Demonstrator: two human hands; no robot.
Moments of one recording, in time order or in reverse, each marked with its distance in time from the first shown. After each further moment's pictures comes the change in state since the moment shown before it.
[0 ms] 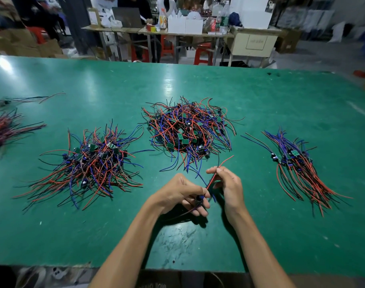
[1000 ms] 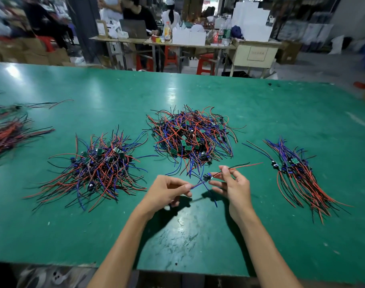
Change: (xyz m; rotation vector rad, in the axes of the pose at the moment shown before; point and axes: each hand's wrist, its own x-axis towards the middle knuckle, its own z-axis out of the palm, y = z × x) left_hand -0.020 -0.005 -0.029 0.174 0.334 0.180; right_hand 0.006 -0.017 -0.002 0.077 0.105 0.145
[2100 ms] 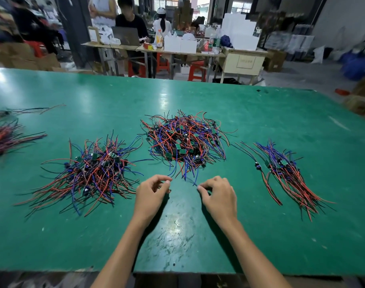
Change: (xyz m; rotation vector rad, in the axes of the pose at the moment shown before) left_hand 0.004 -0.032 -0.002 0.052 0.457 0.202; right_hand -0.008 0.022 -0.005 -1.273 0.018 -0.488
